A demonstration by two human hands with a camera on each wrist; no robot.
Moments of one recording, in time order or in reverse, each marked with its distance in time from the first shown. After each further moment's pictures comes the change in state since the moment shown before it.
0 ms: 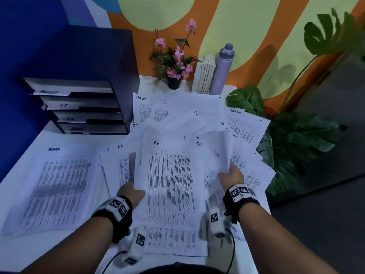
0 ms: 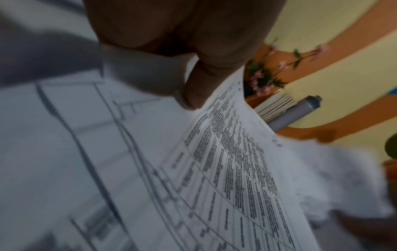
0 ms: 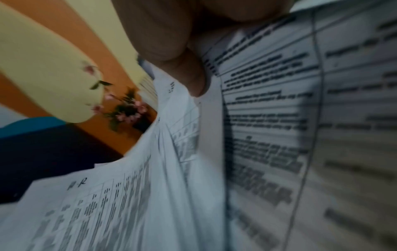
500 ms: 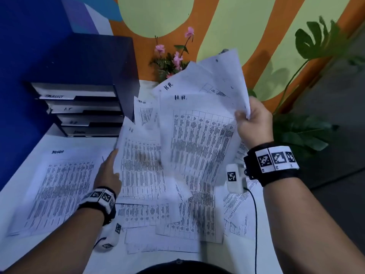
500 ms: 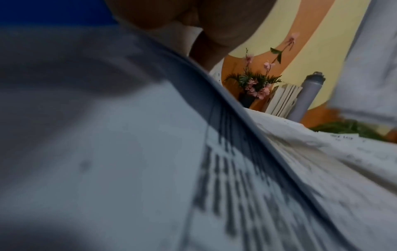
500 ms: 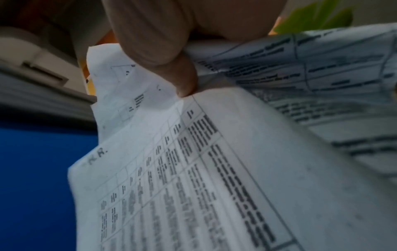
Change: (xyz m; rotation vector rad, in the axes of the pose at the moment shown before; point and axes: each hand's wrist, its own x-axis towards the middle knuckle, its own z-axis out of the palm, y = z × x) left_hand 0.015 -0.025 -0.056 -0.140 0.356 0.356; right_hand -0.022 -0.142 -0.106 0.090 0.320 -0.772
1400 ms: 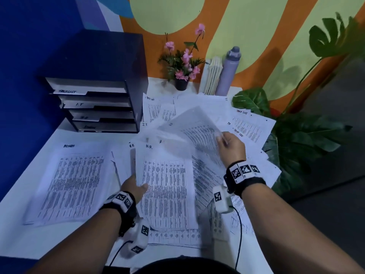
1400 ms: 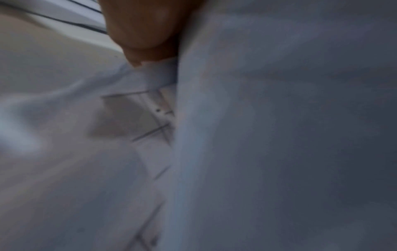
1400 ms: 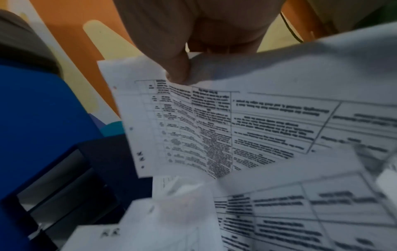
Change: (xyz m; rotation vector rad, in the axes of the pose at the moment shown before) left_hand -0.026 0.001 0.033 0.037 -0.308 -0.276; right_hand -0.058 0.054 0.087 -0.092 -0.195 0.271
